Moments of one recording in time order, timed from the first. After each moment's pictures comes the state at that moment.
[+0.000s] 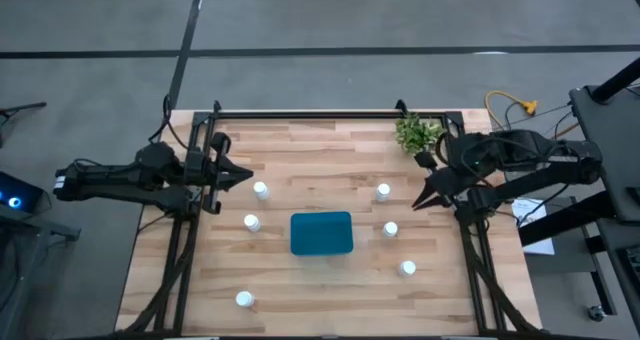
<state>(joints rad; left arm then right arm) 0.00 0.51 0.55 0.17 0.06 0.03 0.11 0.97 1.26 -0.97 -0.32 -0.15</state>
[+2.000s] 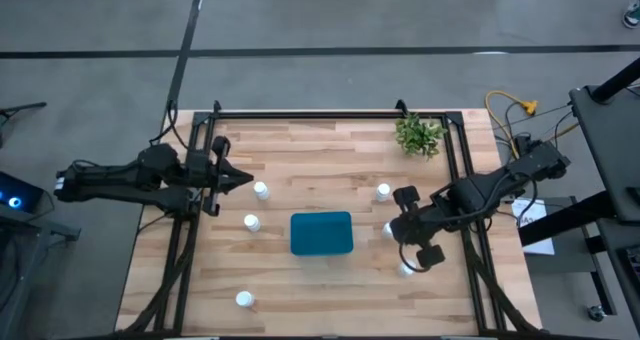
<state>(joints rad) 0.00 0.47 0.55 0.03 0.06 0.01 0.46 1.40 1.41 -1.23 0.10 0.18</state>
